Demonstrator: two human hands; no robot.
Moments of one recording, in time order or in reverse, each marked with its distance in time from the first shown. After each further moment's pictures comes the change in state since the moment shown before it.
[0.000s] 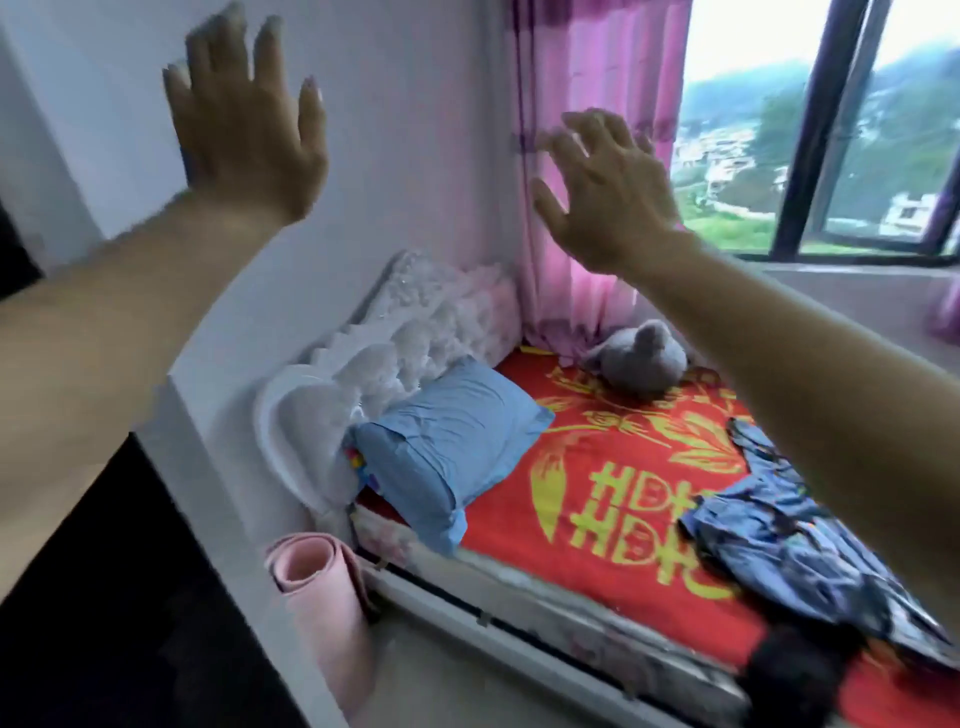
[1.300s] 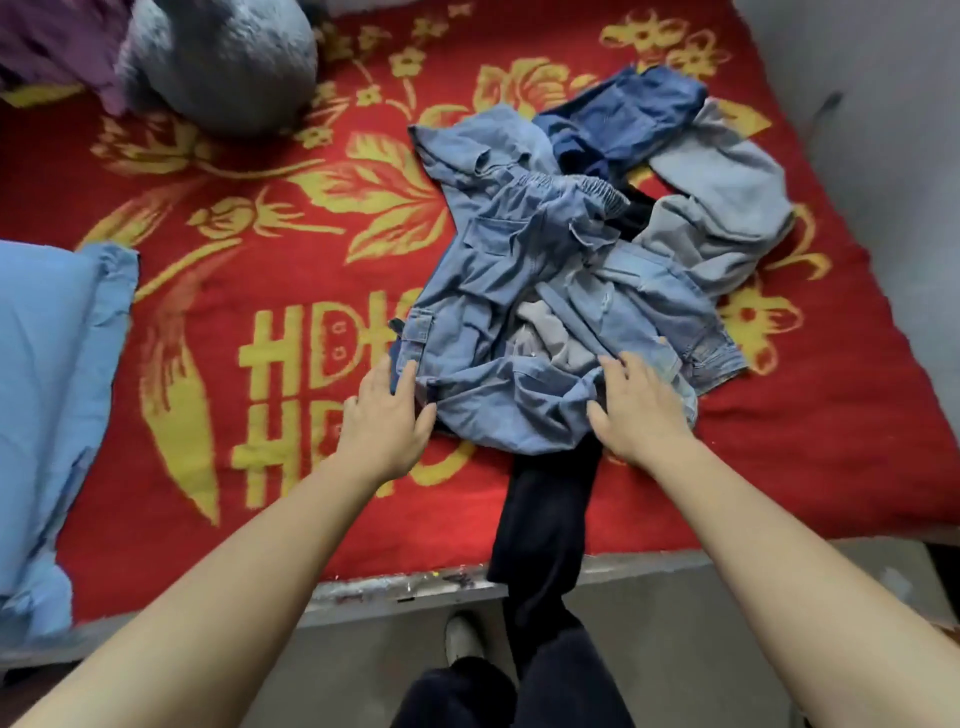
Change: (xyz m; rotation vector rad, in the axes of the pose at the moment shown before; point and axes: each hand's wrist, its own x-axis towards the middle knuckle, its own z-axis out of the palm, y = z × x) left_hand -0.456 0.711 0.523 -0.429 -1.567 0.509; right_hand -0.602 0.528 0.361 -0.024 -1.234 1.084
